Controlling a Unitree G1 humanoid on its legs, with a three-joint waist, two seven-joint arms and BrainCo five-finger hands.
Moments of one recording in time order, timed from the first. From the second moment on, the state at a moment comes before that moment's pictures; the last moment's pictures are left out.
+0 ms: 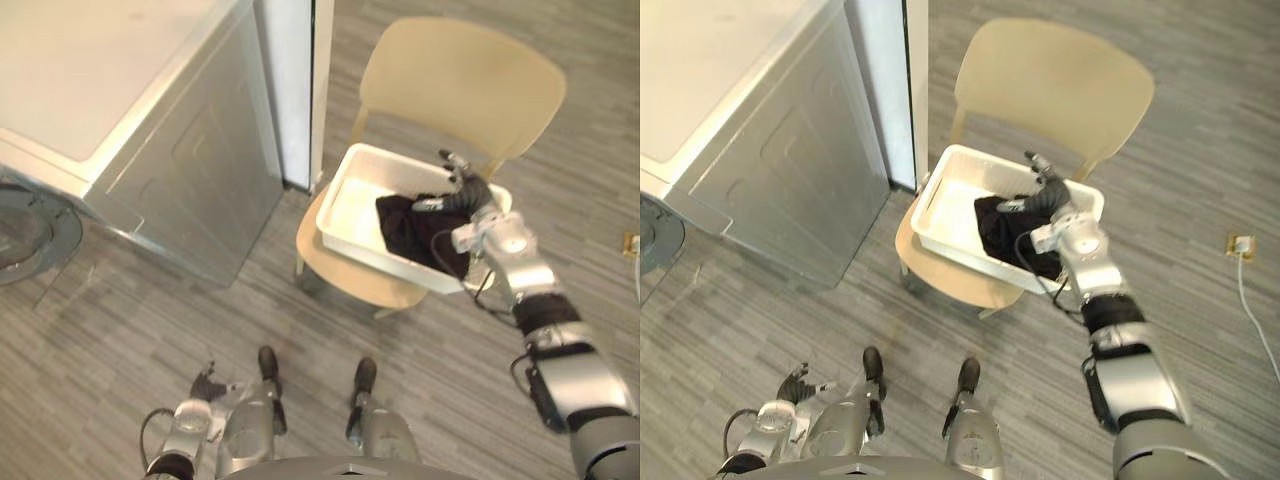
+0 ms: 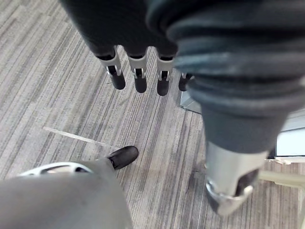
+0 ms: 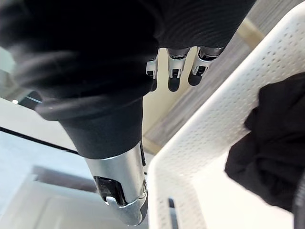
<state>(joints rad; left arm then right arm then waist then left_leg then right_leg) -0.03 0.09 0.03 0.89 0.14 -0.08 0.10 -0.81 -0.73 0.24 0.78 0.20 -0.12 0.06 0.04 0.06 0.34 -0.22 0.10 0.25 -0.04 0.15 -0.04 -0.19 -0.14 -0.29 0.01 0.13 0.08</state>
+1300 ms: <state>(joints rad) 0.02 0.02 0.00 0.45 -0.12 -0.10 0.12 -1.22 -0.89 0.50 1.05 0.16 -0.06 -0.11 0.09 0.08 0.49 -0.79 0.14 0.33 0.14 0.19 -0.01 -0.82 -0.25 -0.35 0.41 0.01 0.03</state>
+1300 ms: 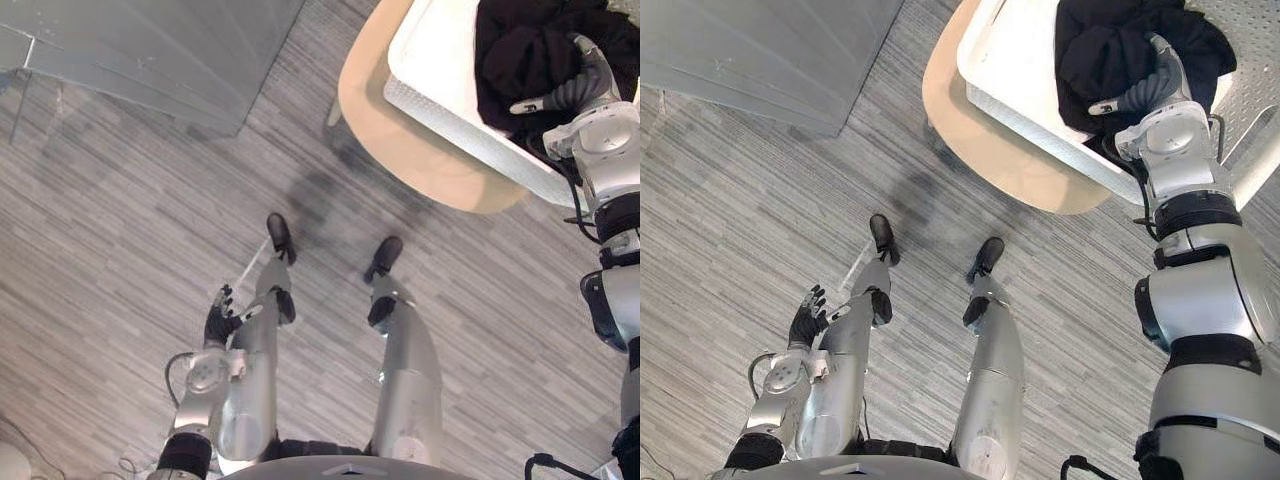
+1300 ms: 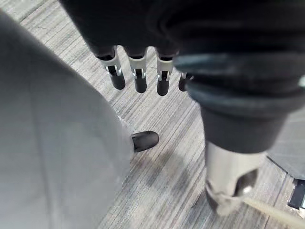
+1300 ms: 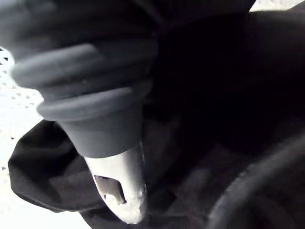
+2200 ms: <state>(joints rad) 0.01 -0.01 0.16 0.66 -0.87 -0.14 0.18 -0.99 -0.72 0.07 0.94 0.40 0.02 -0.23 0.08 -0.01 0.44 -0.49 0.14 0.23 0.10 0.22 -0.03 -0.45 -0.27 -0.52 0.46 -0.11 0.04</state>
